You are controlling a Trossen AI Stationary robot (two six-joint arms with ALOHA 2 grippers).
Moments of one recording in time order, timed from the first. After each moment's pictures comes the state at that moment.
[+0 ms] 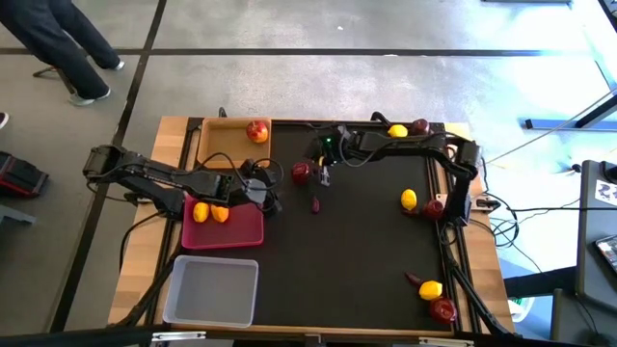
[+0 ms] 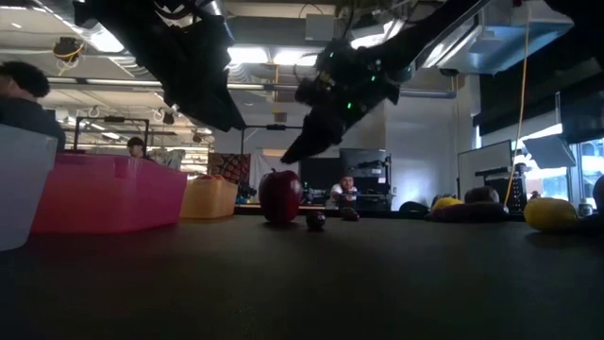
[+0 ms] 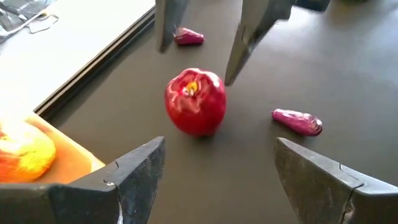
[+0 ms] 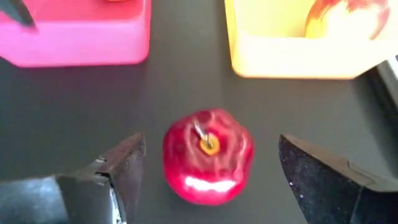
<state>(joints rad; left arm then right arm) -0.07 1.29 0.73 -0.21 -0.60 -0.35 -0.36 1.89 1.29 -0.09 -0.27 -0.30</state>
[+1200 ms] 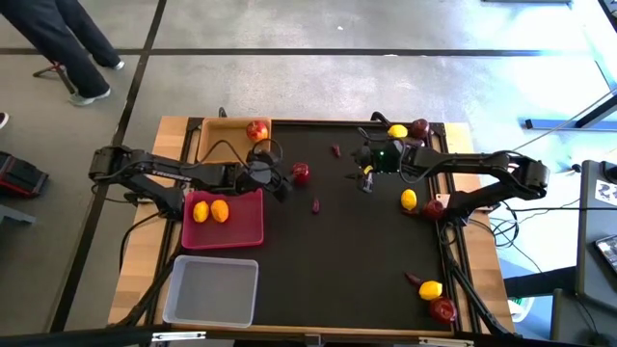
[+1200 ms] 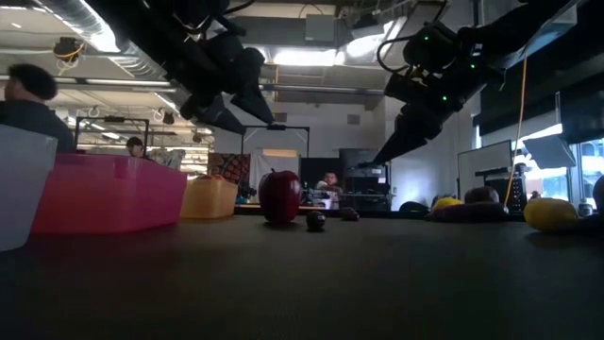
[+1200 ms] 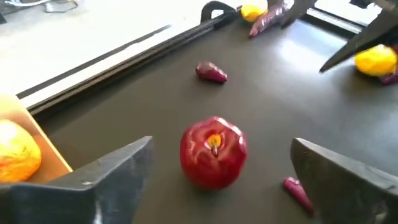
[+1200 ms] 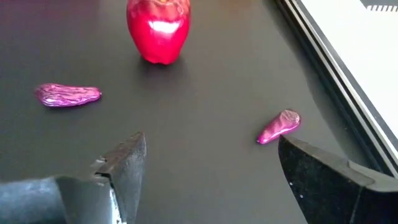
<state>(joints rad) 0.08 1.35 0.73 0.00 -0.55 -0.44 -0.41 1.33 0.70 -0.05 -0.04 -0.24</state>
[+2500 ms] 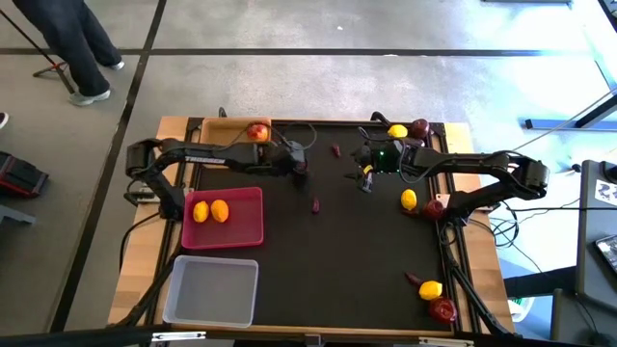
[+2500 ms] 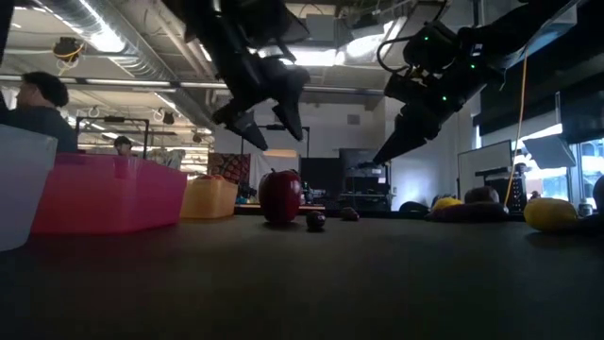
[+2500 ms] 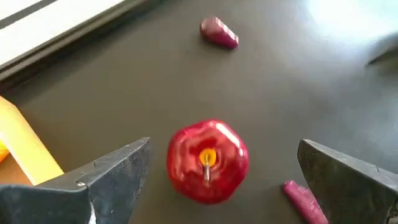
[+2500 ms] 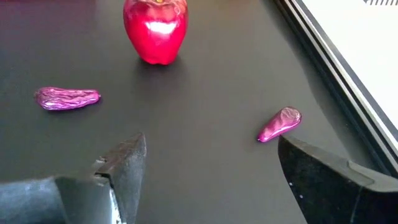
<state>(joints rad) 0.22 1.66 1.17 -0.44 -0.35 -0.56 -0.41 1.33 0.70 -0.05 -0.03 -0.21</state>
